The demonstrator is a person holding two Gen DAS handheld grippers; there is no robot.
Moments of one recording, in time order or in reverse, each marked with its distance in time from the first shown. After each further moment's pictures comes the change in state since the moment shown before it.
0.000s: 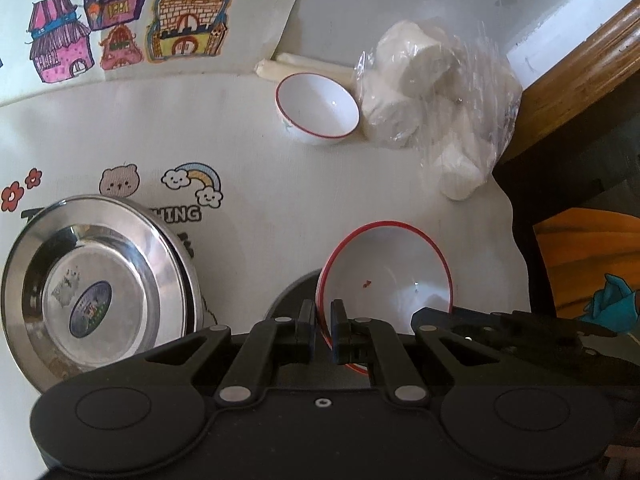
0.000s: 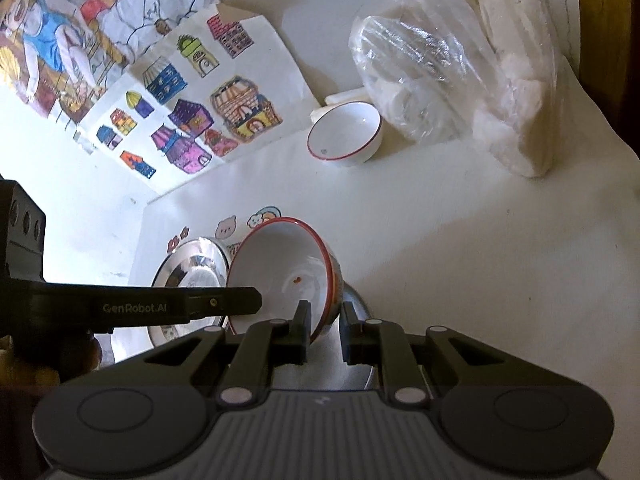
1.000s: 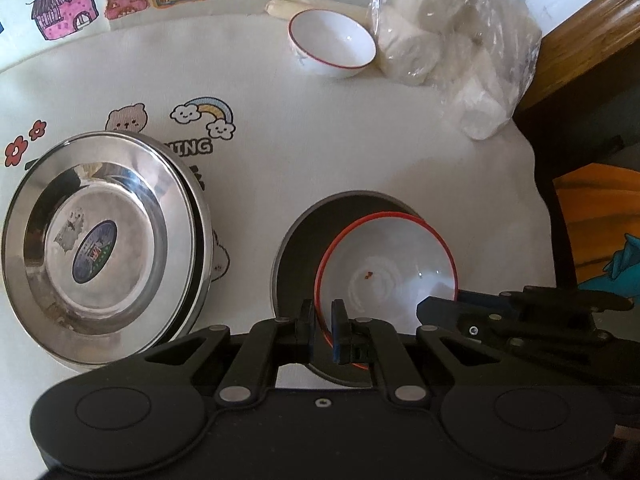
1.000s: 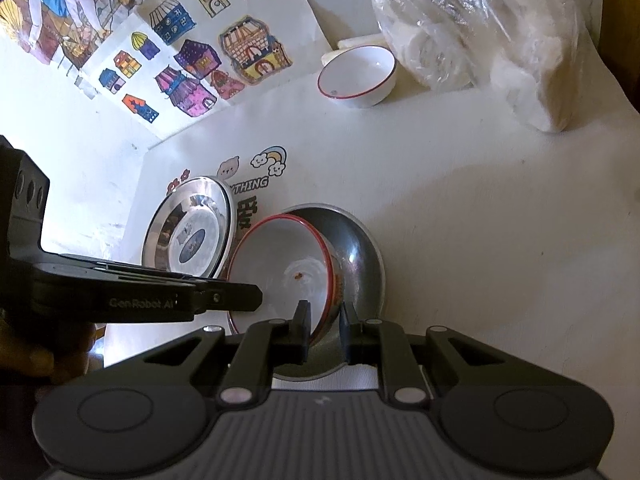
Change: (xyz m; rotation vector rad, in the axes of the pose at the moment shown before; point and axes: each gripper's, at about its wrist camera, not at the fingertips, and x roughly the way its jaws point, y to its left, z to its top) left arm 0.014 0.000 -0.021 0.003 0.139 0.057; right arm 0.014 0.003 -0.010 -0.049 0.142 0.000
